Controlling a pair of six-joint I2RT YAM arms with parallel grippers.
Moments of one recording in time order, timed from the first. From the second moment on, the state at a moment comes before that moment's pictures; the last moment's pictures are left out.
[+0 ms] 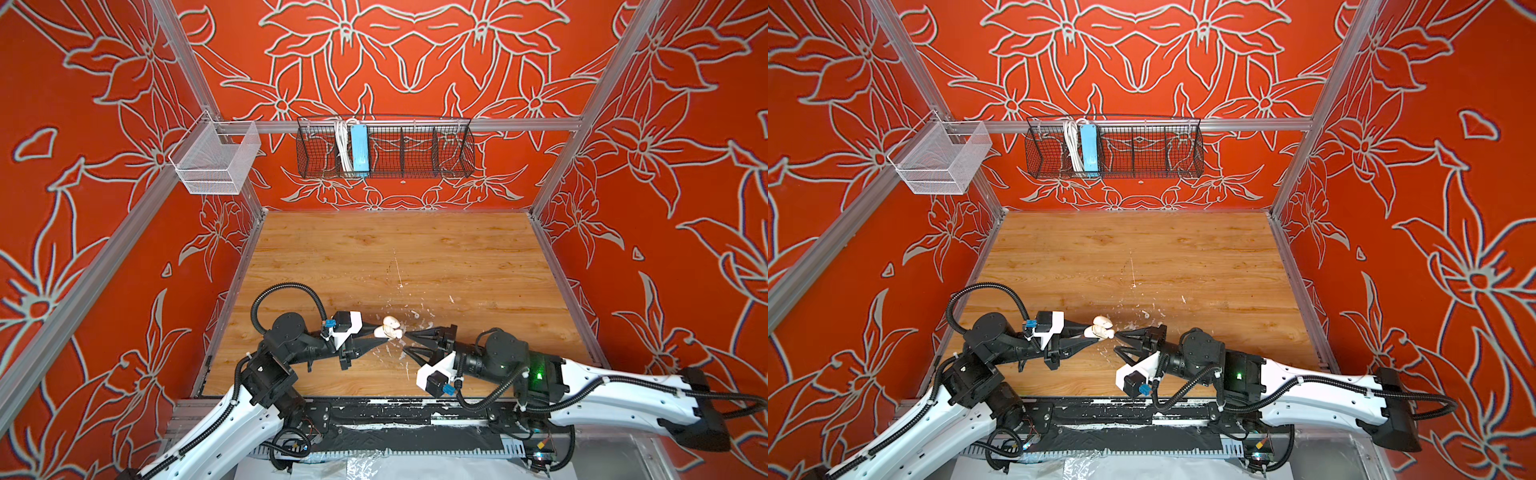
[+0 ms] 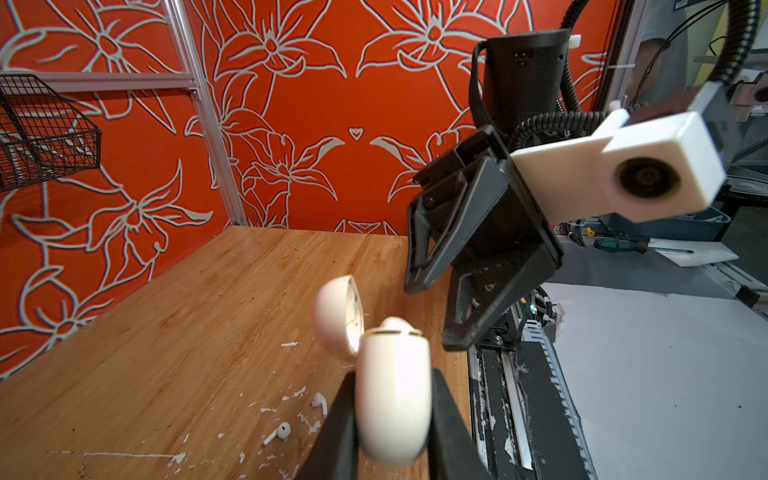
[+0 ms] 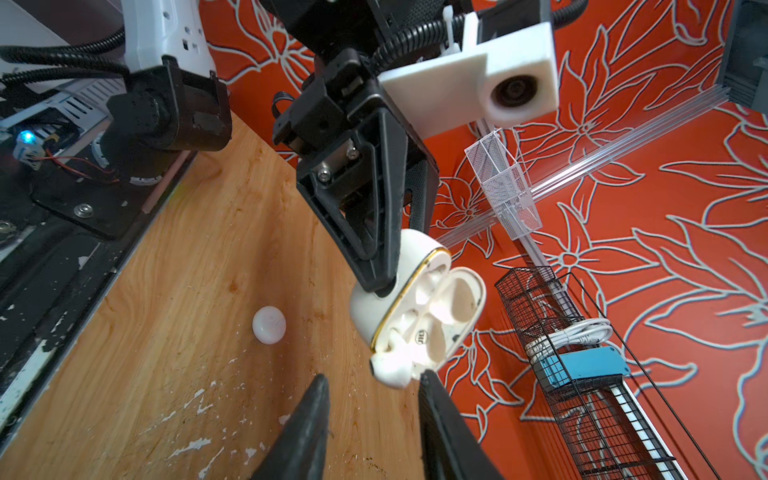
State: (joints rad) left arm -0.62 0.49 0.47 -0.01 0.72 0.08; right arm 1.31 0.79 0.57 0.12 0.08 -0.92
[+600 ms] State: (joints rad) left arm -0.62 0.53 0.48 -0.03 0.78 0.10; right arm 1.31 0.83 0.59 0.13 0.09 -0.97
